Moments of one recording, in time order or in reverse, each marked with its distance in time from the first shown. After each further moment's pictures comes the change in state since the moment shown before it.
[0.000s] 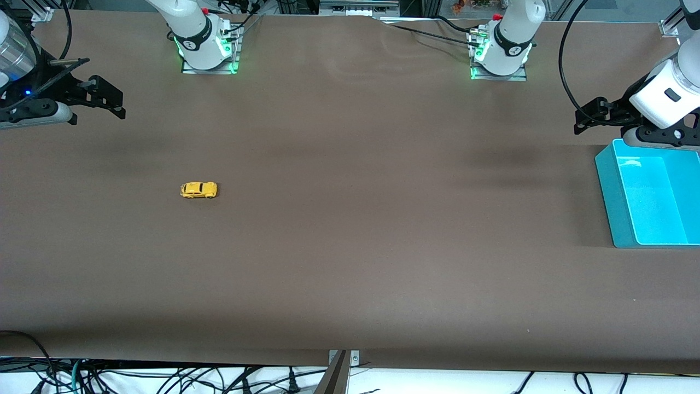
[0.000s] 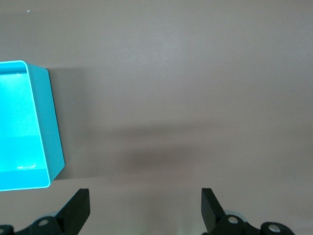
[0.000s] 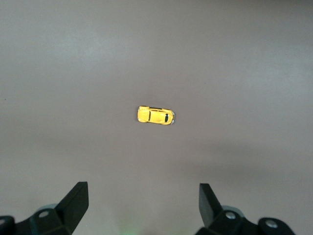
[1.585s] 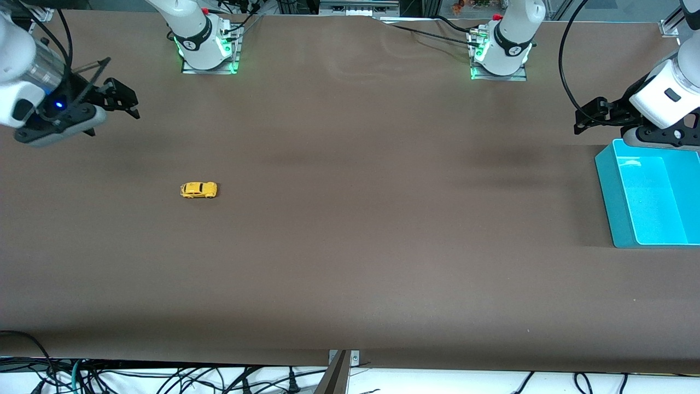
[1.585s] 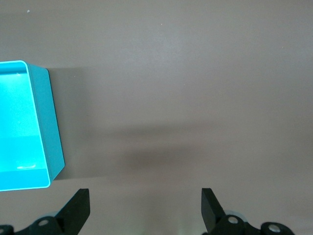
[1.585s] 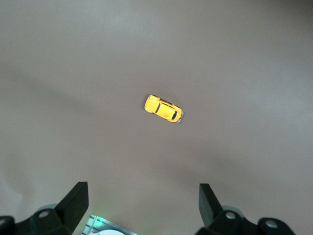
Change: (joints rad) left arm 0.000 0.000 0.000 0.000 0.000 0.000 0.000; right arm 0.013 0.049 0.008 -0.026 0.001 -0.002 -0.318
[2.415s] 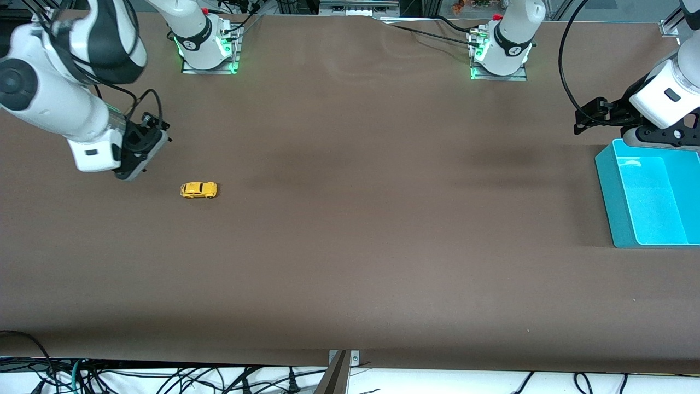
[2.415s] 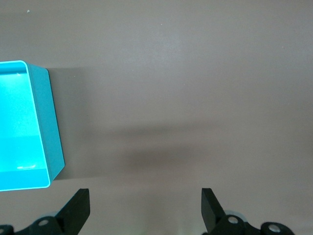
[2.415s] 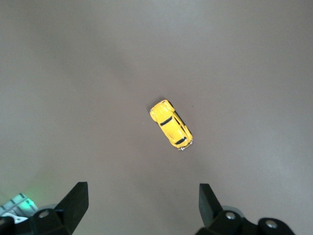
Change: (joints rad) left arm 0.000 0.000 0.000 0.000 0.000 0.000 0.000; right arm 0.009 0.064 0.001 -0.303 0.000 0.336 -0.517
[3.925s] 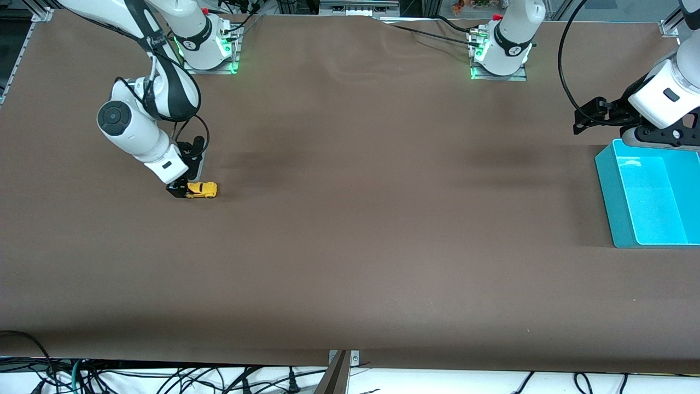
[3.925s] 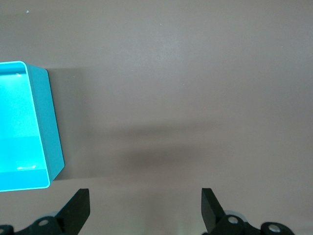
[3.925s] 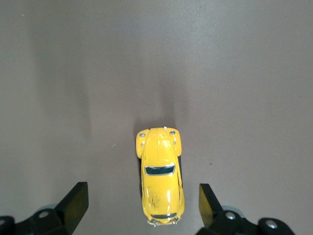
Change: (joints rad) left arm -0.003 0.000 0.000 0.001 0.000 0.000 0.000; right arm 0.001 0.186 0.004 -0.355 0.000 0.695 -0.526
